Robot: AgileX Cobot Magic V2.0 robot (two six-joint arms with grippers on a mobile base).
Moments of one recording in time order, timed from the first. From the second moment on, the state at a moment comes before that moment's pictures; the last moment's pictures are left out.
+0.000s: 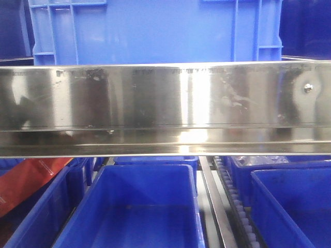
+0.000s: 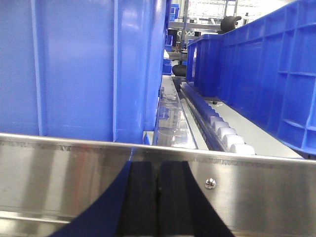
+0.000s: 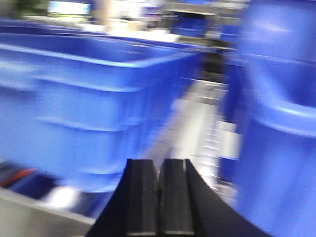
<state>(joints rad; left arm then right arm) 0.08 0.00 0.00 0.07 0.05 -0.11 0.26 0.30 -0.47 0.08 0.32 -0.11</state>
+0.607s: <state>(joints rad) 0.08 0.00 0.00 0.07 0.05 -0.11 0.01 0.01 -0.04 0.10 0.18 -0.11</state>
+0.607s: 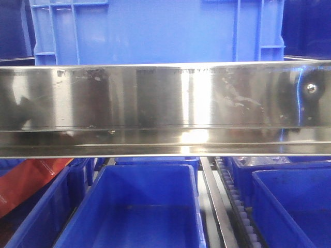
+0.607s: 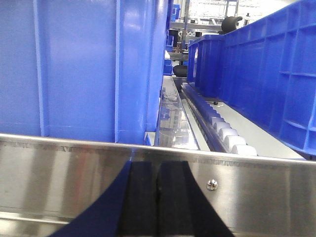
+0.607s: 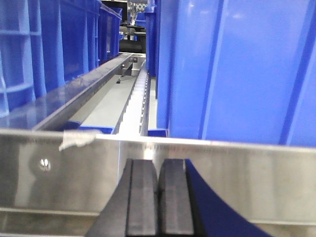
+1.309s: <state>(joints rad) 0.08 0.00 0.00 0.07 0.05 -0.11 -0.01 0.00 0.00 0.11 0.13 -0.11</state>
